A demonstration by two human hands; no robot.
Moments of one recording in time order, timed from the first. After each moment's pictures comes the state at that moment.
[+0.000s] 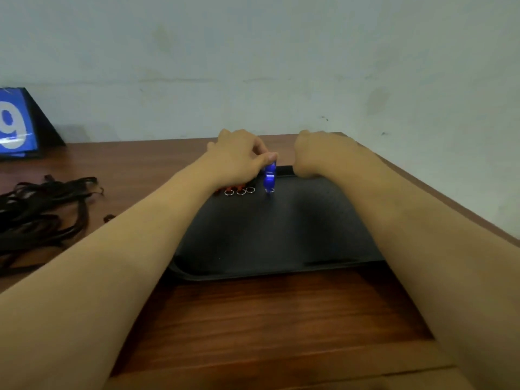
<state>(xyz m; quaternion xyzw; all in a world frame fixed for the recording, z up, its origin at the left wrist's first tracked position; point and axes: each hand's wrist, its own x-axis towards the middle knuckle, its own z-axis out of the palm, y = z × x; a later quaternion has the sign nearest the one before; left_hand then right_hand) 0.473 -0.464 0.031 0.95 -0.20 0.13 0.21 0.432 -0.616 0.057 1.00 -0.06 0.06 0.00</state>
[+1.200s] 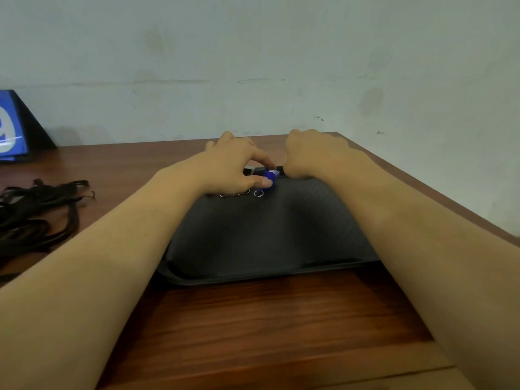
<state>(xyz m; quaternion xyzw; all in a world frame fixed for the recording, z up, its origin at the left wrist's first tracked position) 0.464 -0.456 0.031 0.95 -0.30 0.10 0.06 0.426 -0.615 0.054 1.00 -0.03 0.08 -0.03</state>
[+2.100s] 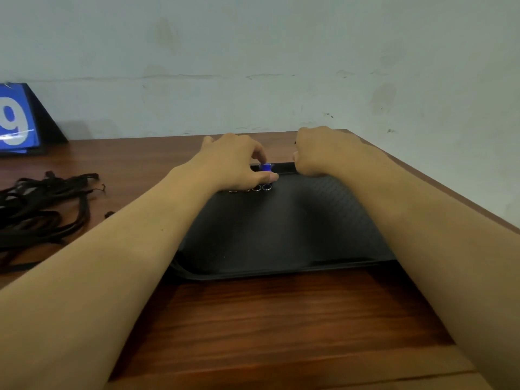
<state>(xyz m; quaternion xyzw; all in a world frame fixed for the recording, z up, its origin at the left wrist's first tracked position) 0.470 -0.453 0.026 0.97 -0.20 0.14 0.04 0.448 -0.619 0.045 1.00 -0.01 0.09 0.02</state>
